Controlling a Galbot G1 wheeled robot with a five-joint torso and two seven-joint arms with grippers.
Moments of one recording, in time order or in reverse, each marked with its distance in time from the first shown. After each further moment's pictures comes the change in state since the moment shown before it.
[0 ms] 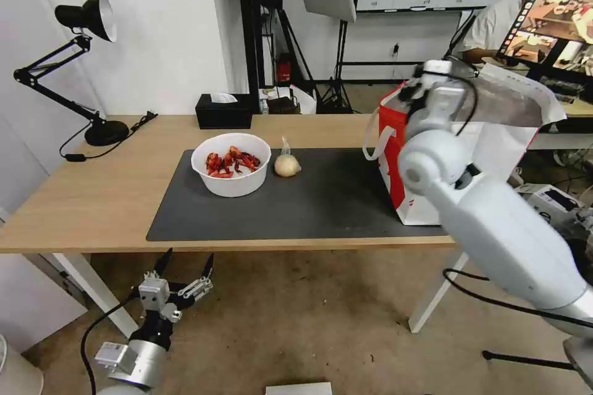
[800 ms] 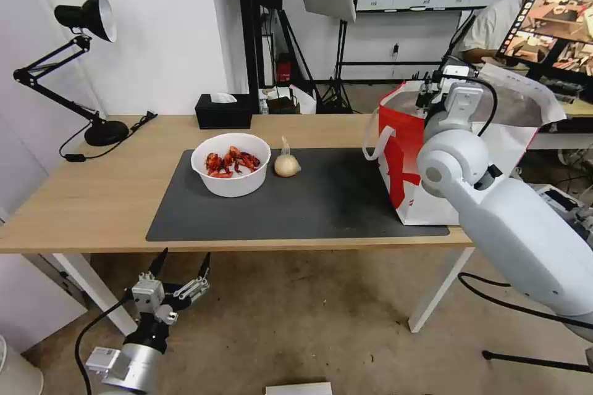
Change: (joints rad) left arm 0.033 -0.008 -0.023 -0.048 -0.014 0.002 0.000; right arm -0.040 -0.029 0.011 0.051 0.057 -0.045 0.000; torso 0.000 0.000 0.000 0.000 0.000
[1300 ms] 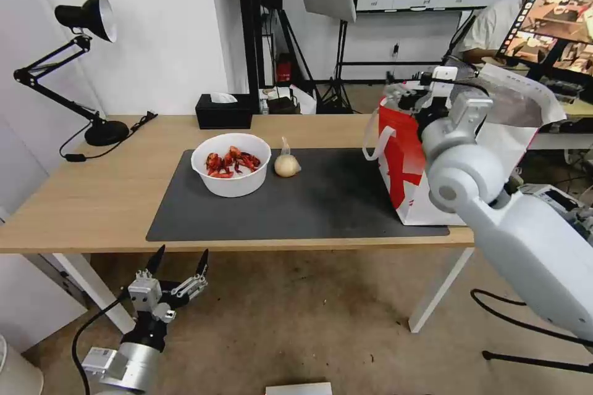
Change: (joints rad) left arm 0.002 -0.015 -0.006 -0.005 0.002 -0.015 0.001; right arm -0.221 -0.092 0.104 0.174 0.001 0.236 -0.479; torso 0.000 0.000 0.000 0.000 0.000
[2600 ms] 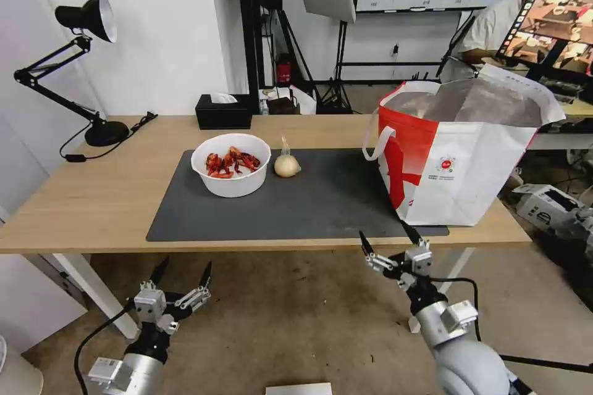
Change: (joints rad) left arm 0.035 -0.015 0.001 0.038 0.039 0.000 0.028; right arm -0.922 0.080 0.174 0.056 -0.551 0.372 -0.107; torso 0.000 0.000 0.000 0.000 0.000
